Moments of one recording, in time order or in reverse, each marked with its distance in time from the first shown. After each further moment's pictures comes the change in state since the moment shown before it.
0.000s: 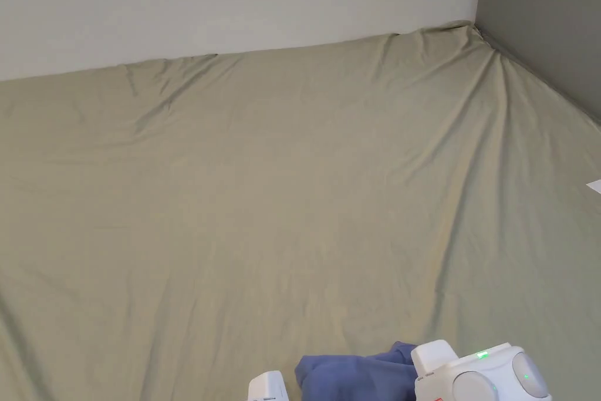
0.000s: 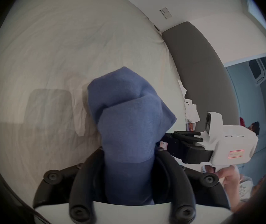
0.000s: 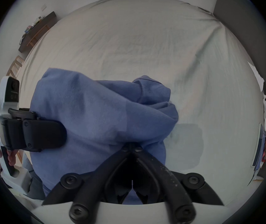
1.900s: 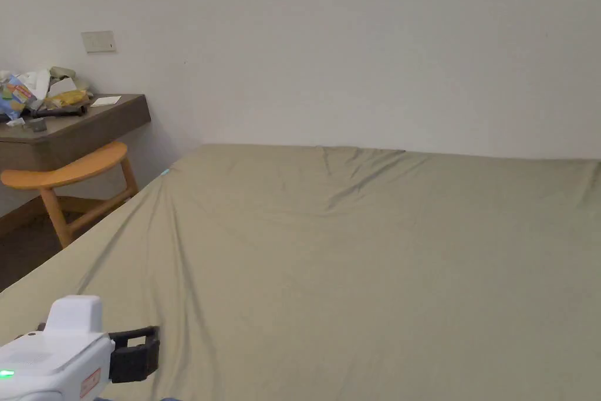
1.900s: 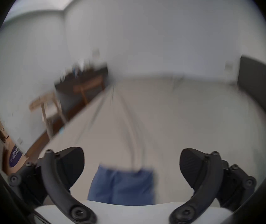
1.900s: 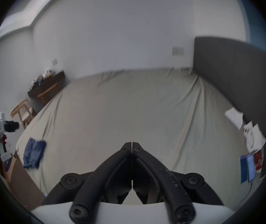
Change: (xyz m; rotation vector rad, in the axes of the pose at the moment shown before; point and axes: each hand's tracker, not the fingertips) left arm -0.030 0.054 0.412 0.935 1.057 -0.383; right arm -0.083 0.050 0.198 0.745 -0.078 -0.063
